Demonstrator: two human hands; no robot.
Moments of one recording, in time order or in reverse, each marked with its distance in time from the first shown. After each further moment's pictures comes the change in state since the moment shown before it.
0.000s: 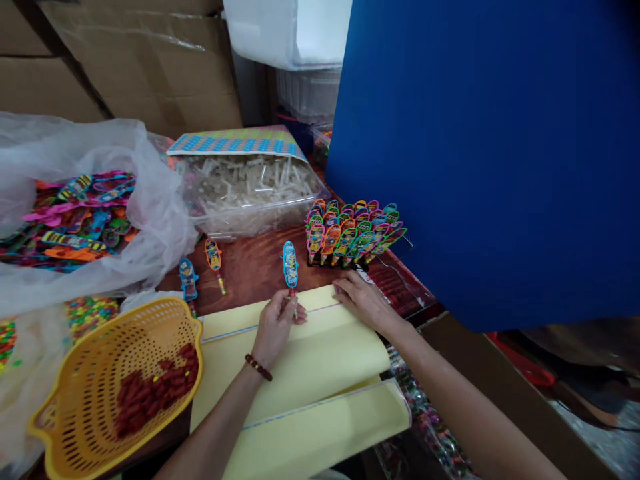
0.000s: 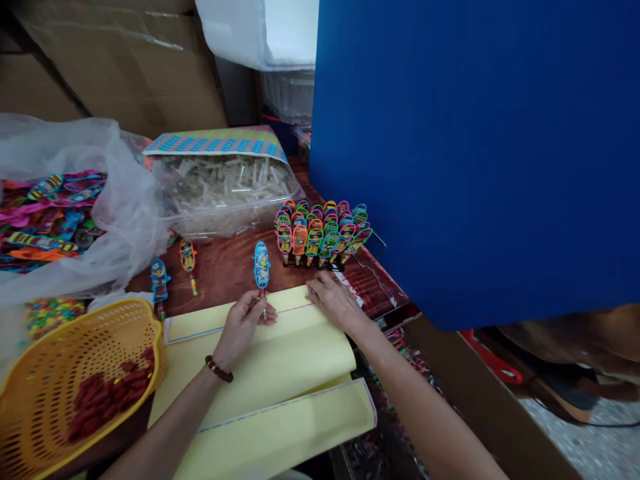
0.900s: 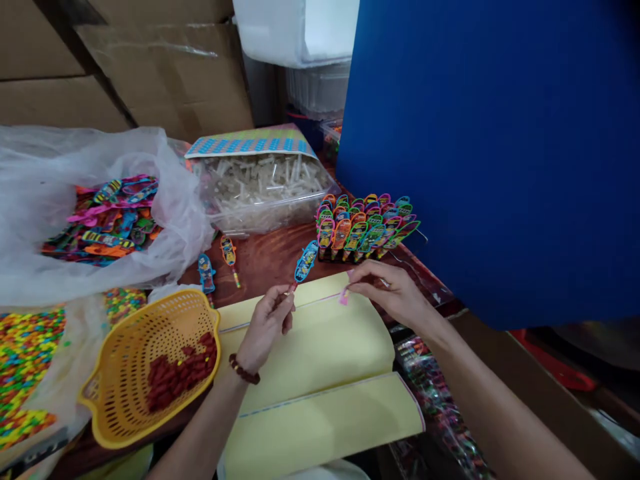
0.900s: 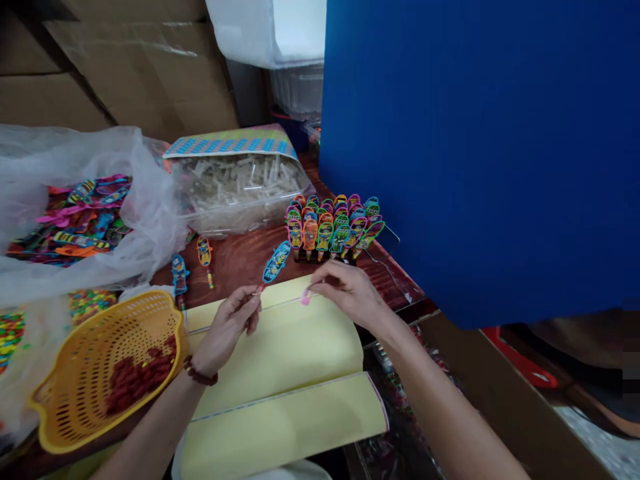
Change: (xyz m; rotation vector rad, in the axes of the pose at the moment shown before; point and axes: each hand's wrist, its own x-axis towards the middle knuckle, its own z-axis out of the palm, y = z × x) left_hand -0.024 0.036 -0.026 0.019 -0.041 -0.003; right_hand -0.005 -0.038 -0.066 0.742 0.170 -0.003
